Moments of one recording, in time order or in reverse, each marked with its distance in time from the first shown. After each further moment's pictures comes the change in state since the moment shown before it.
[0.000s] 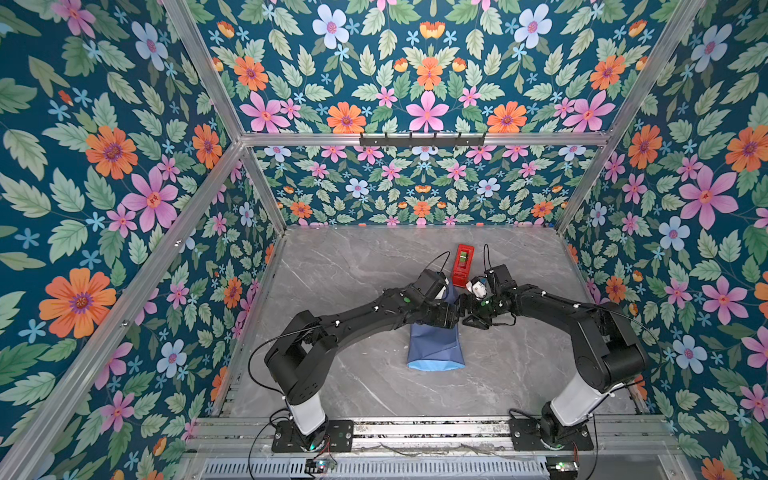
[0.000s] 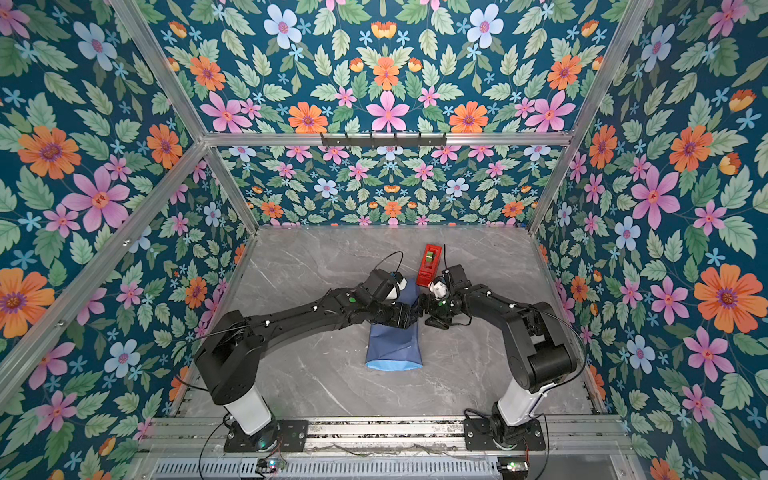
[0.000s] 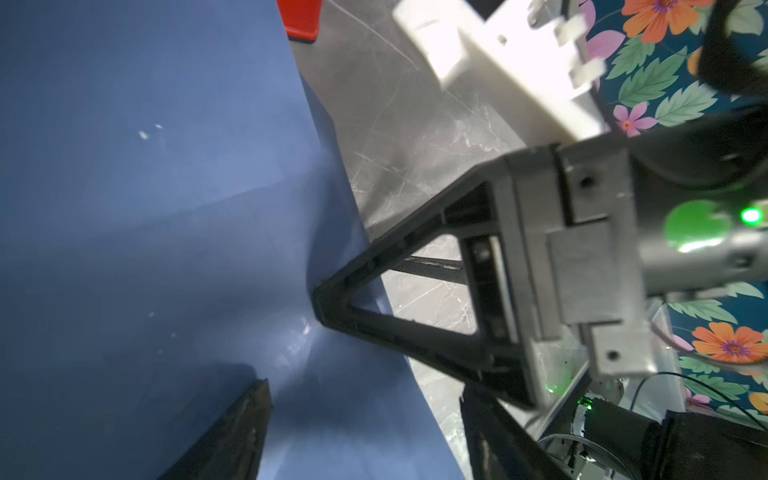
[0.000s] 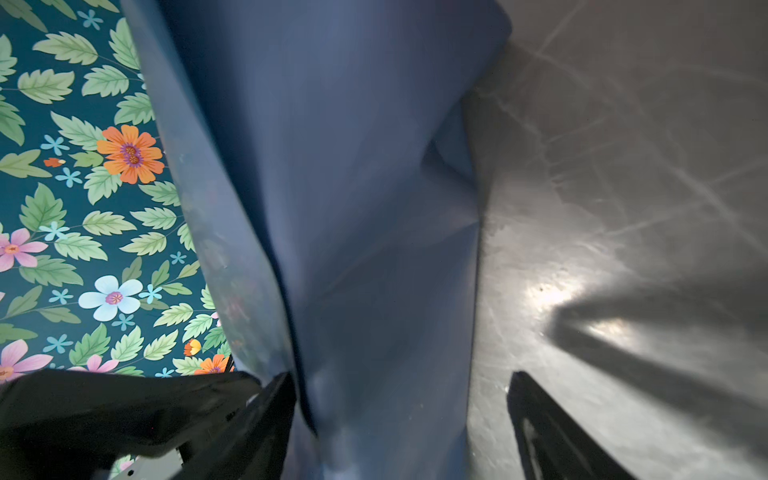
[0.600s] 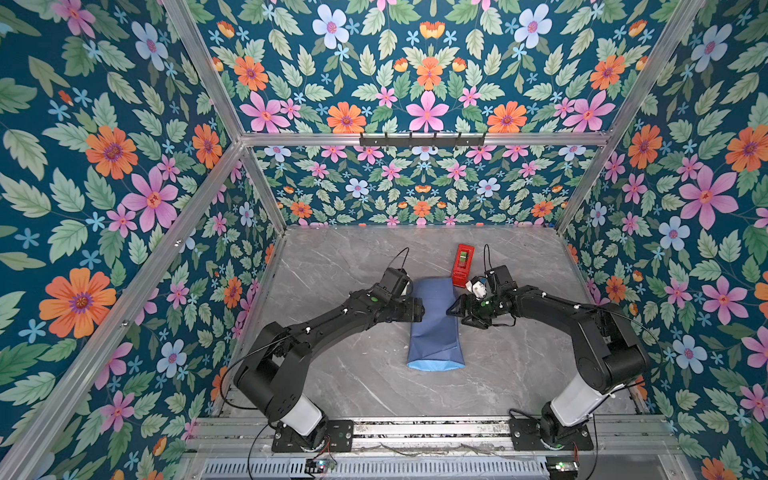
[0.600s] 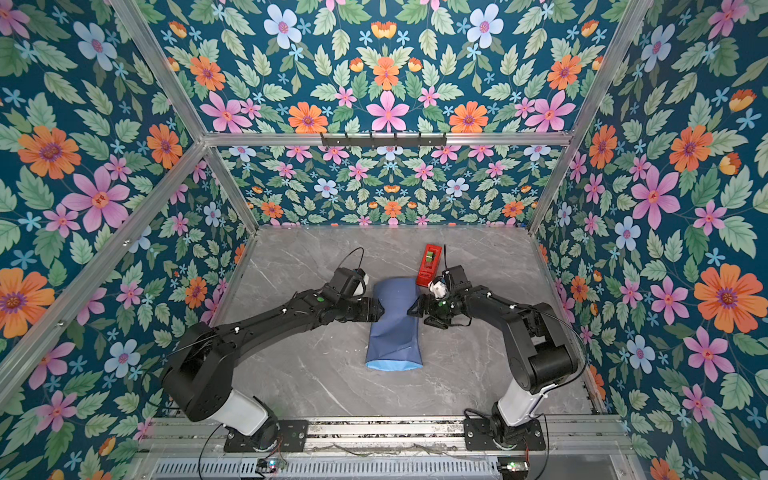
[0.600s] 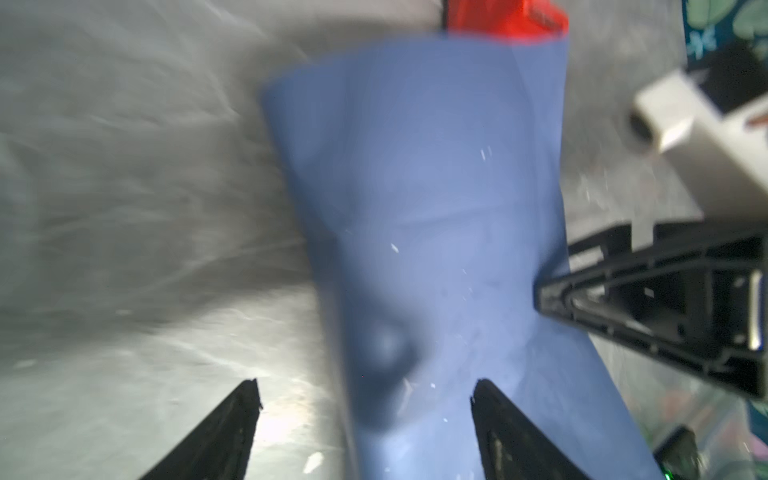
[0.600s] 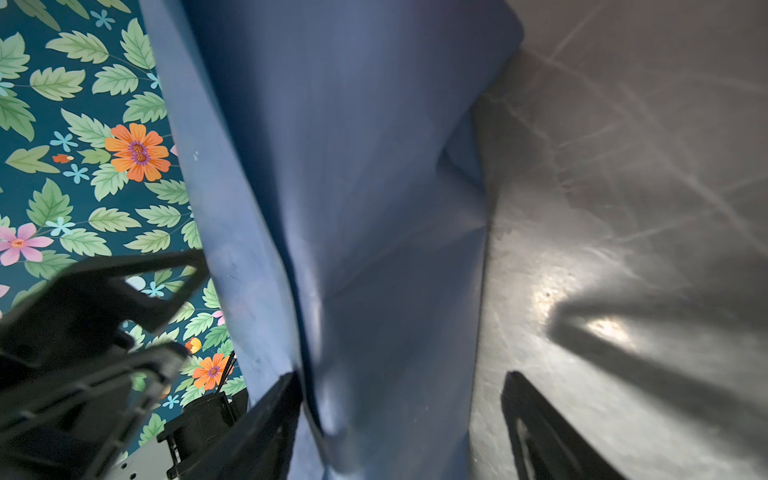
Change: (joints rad) left arm 0.194 -0.130 -0.211 0.010 -0.015 0.023; right arm 0.000 -0.005 -0.007 0.018 -0.003 -0.002
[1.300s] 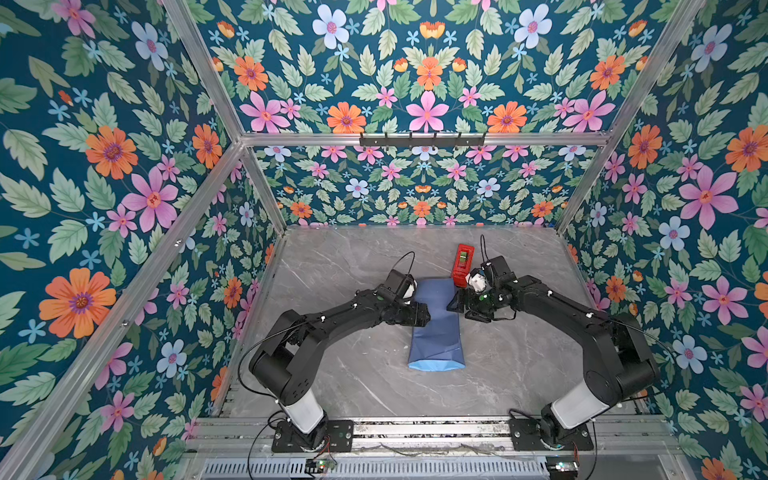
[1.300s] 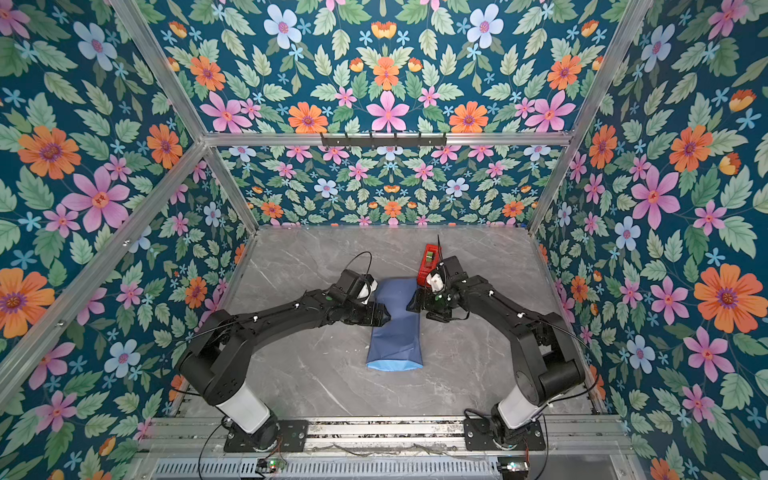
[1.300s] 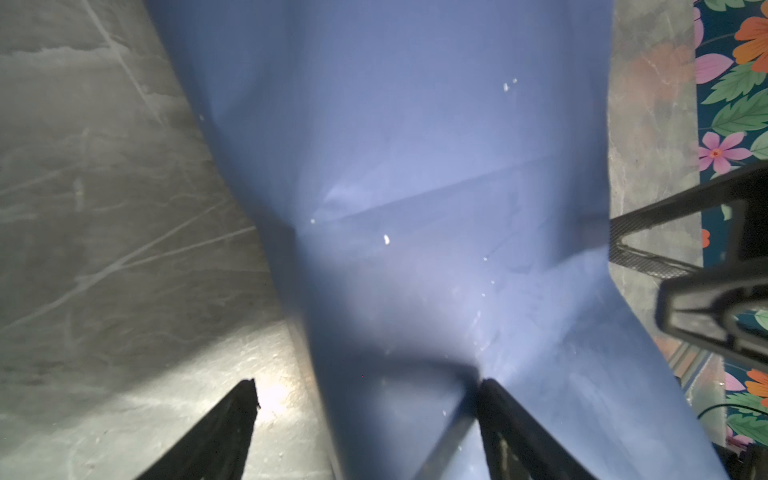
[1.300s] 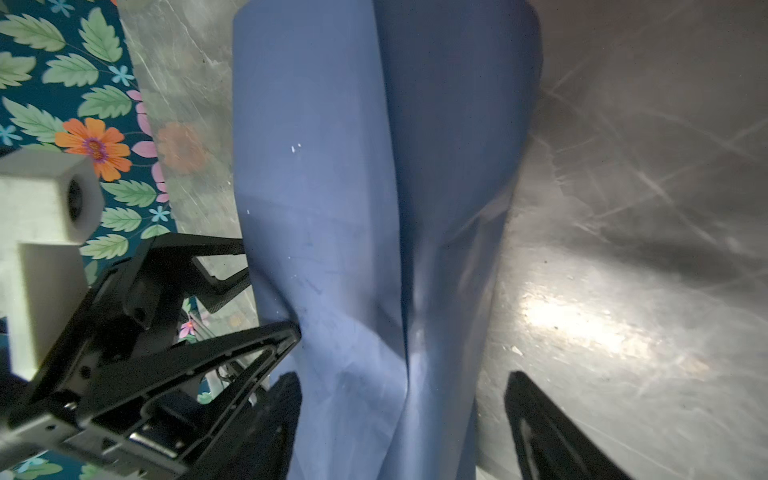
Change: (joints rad) left arm 0.006 0.089 0.010 0.033 0.074 0.056; right arm 0.076 -0.071 0.146 -0.203 0.161 -0.016
